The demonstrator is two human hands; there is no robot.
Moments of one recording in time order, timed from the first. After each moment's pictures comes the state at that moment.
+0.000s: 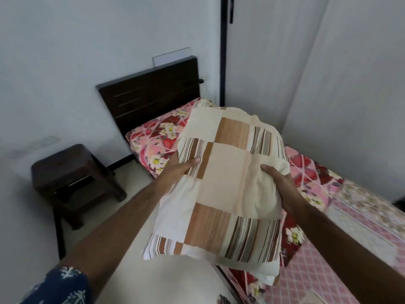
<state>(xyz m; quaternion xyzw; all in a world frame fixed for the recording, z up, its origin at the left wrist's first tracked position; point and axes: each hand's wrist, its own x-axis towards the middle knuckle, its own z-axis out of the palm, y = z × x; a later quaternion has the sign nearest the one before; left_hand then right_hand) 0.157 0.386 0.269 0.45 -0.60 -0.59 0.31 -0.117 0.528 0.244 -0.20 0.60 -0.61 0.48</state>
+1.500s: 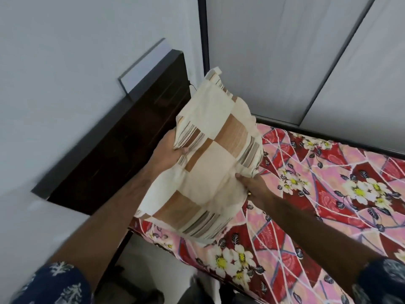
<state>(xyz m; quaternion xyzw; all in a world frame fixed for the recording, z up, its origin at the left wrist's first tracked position) 0.205 -0.523 0.229 0.30 -0.86 -0.39 0.11 0.053 -0.288 0.105 0.02 0.64 -0.62 0.45</state>
